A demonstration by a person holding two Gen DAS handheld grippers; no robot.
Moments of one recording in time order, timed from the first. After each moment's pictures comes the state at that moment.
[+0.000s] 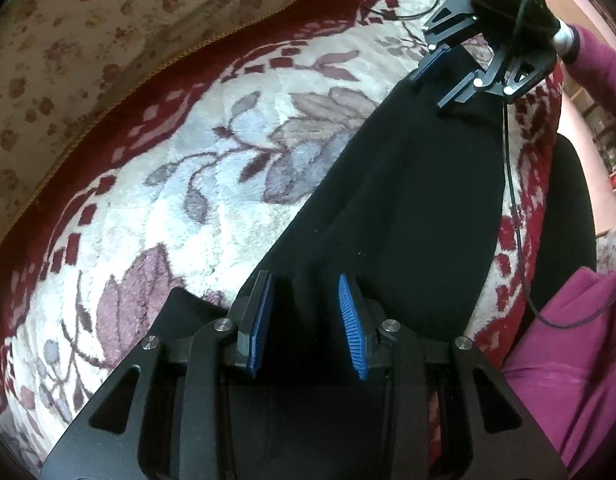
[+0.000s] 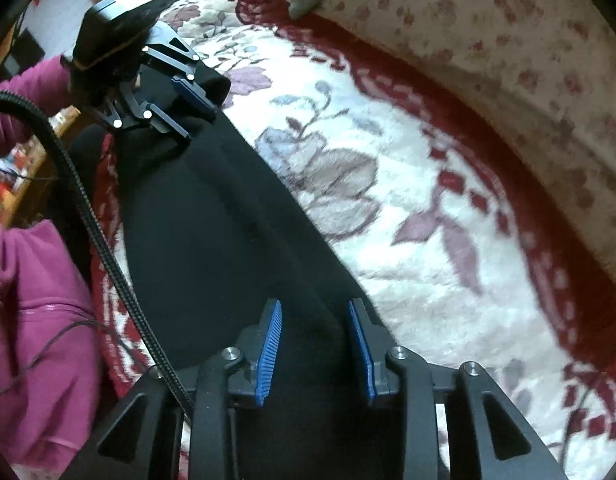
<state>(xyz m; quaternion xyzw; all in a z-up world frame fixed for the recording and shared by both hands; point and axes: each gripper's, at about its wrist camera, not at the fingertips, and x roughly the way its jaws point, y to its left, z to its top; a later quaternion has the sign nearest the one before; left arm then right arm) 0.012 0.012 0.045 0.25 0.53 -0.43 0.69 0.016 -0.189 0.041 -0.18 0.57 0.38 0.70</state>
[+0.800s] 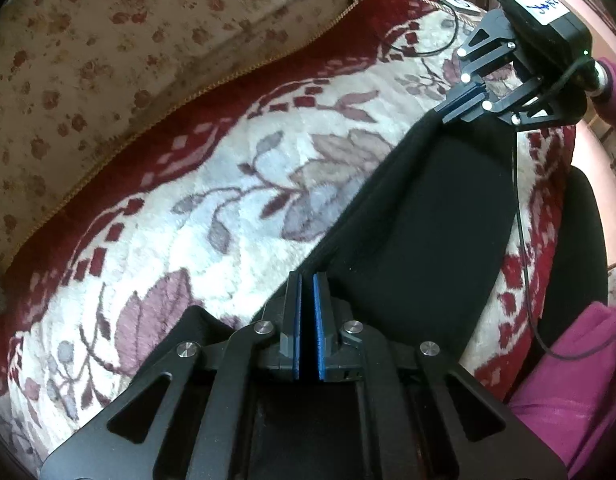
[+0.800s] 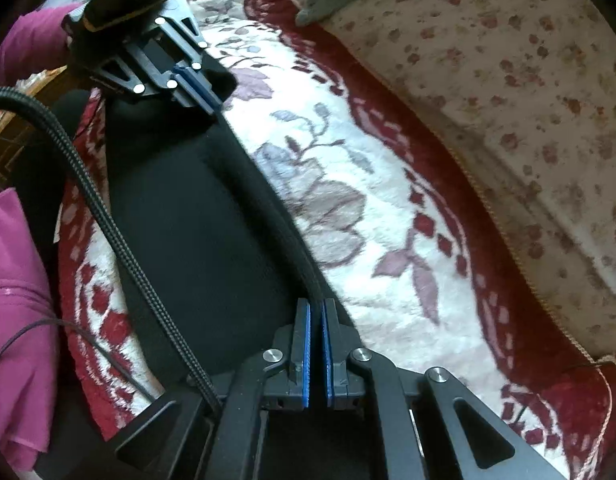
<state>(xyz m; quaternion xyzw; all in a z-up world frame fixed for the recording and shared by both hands) 0.013 0.012 0.061 0.23 0.48 -0.40 0.74 0.000 -0.162 0.064 -0.30 0.50 0.33 0.74</state>
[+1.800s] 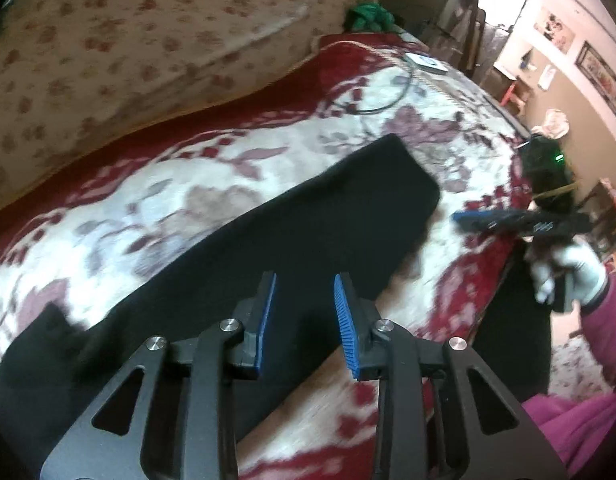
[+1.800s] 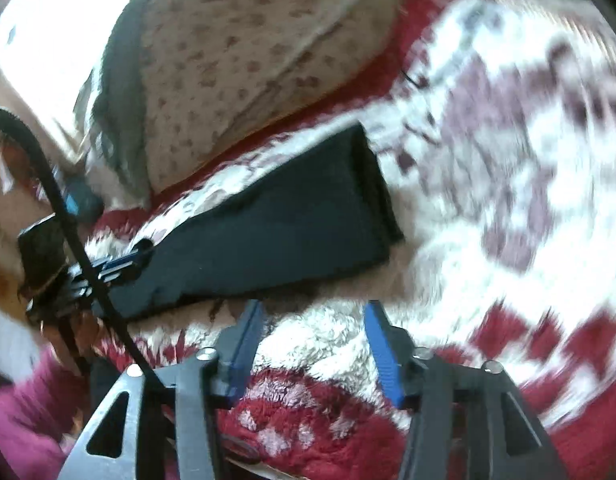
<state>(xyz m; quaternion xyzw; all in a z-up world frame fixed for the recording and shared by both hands) -0.054 -0.061 0.082 0.10 0.45 -0.43 0.77 -0.168 -0.325 0.051 0.25 0.47 0.05 0.84</state>
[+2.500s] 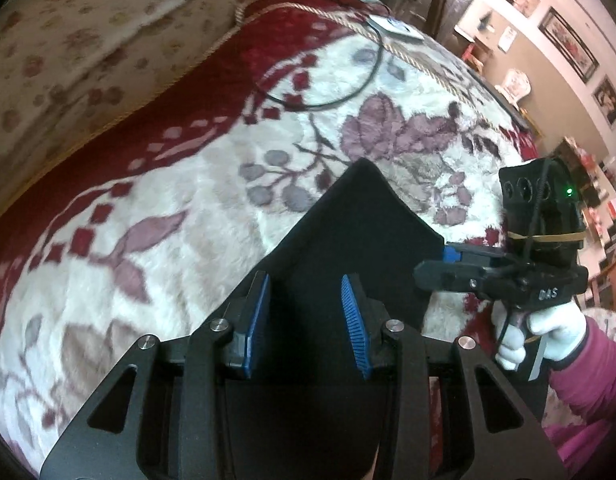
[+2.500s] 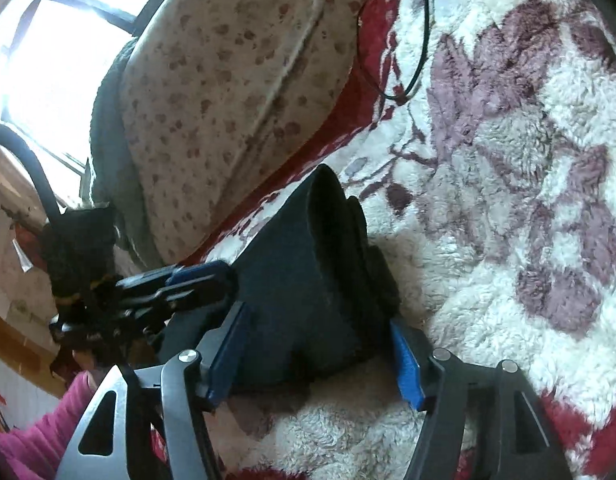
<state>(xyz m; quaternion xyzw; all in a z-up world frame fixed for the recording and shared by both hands) 0.010 -0.197 0.047 0.14 0.49 -0.51 0.69 -0.147 -0.348 0.022 0.36 0.38 0.05 0.85</state>
